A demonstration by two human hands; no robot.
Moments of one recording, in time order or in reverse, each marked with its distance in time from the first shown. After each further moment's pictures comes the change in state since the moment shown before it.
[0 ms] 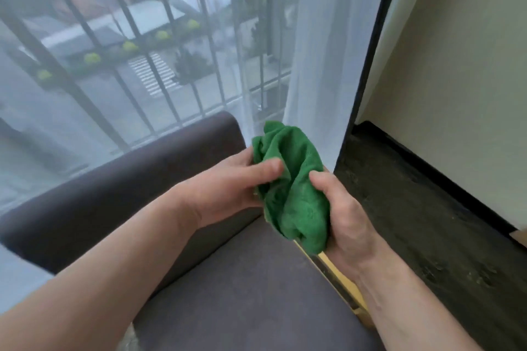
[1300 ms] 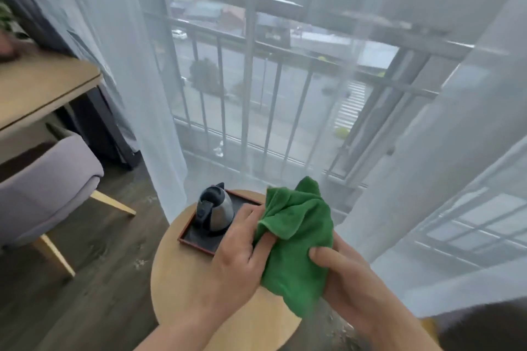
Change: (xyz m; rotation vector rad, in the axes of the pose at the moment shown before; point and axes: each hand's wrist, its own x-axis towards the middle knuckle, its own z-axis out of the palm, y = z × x) left_hand -0.981 -0.095 -0.201 0.263 1.552 0.440; right_hand -0.214 0.291 0.896 -0.250 -0.880 0.604
